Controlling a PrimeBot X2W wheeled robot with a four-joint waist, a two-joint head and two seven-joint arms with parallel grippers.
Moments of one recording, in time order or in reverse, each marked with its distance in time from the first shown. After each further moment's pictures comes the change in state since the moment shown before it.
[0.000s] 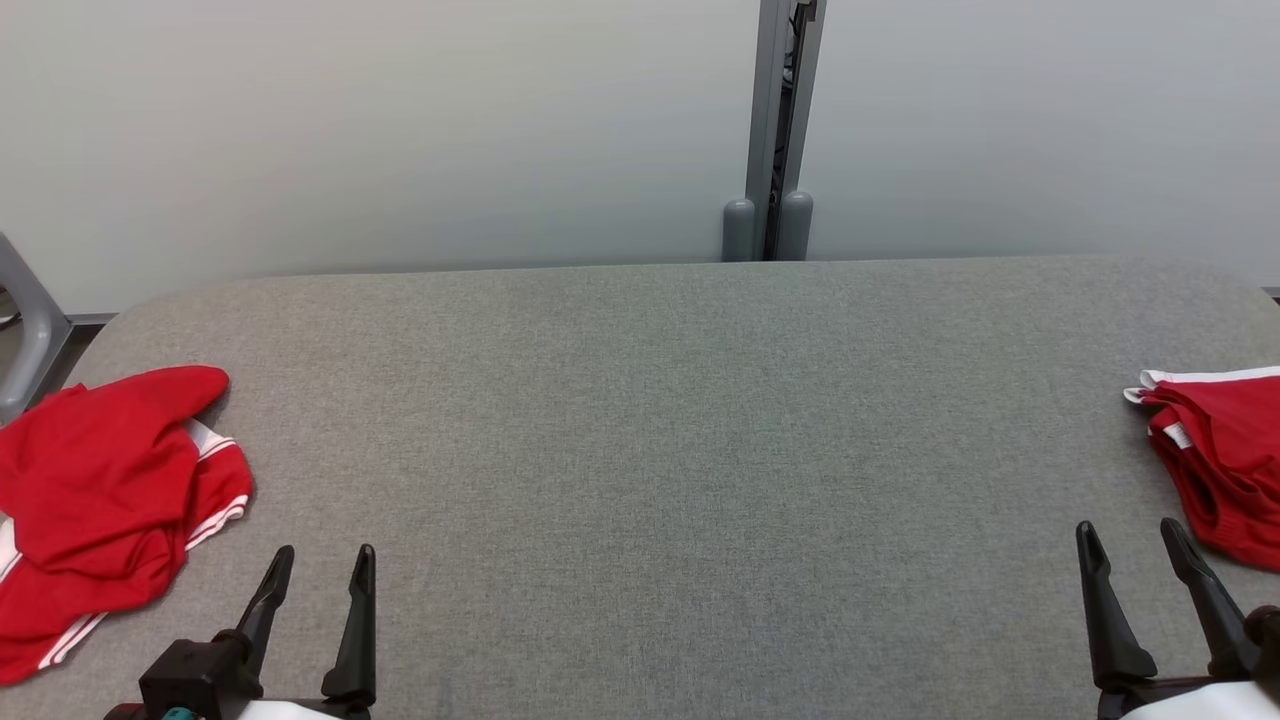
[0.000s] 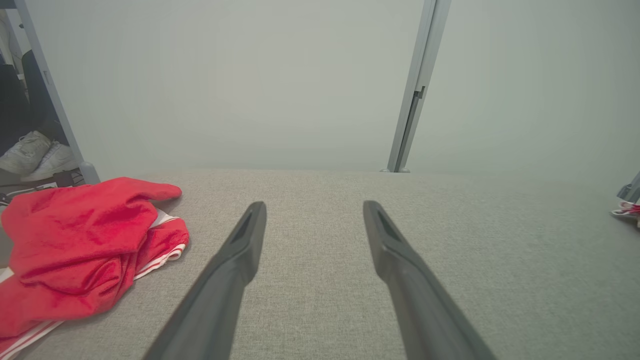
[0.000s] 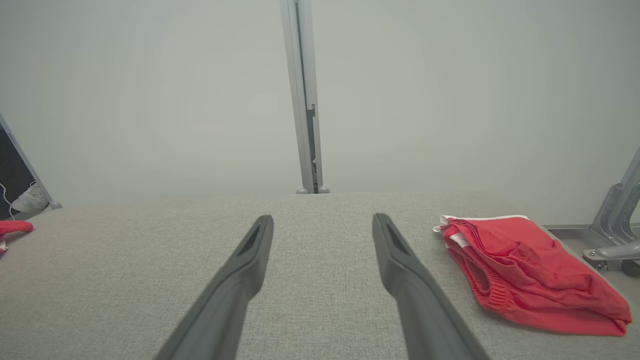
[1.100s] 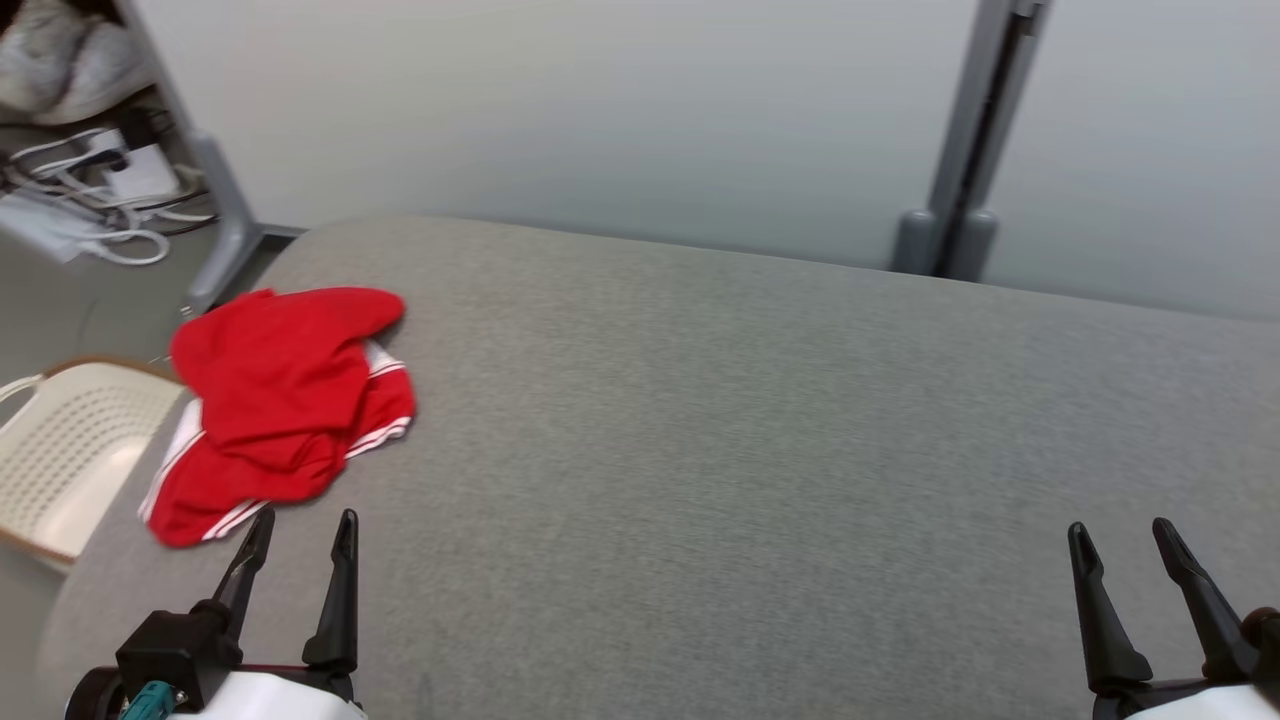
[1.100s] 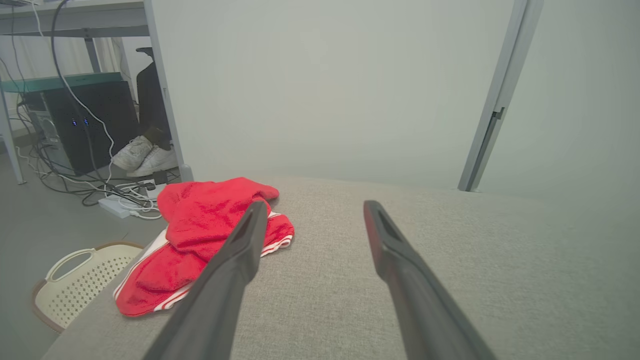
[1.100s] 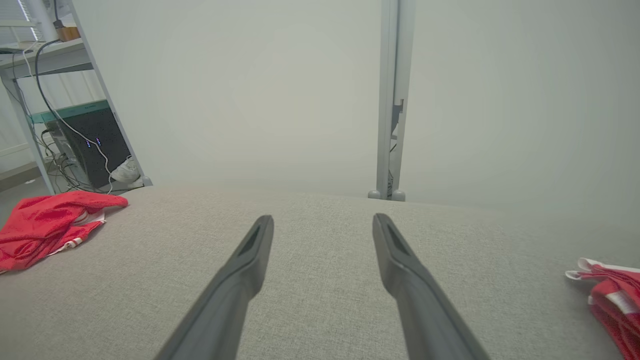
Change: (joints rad) left arm -0.050 0.032 -0.006 0.012 -0.002 -0.010 -0.022; right arm 0.020 0.001 0.009 -0.044 0.011 0.000 0.025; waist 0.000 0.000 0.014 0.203
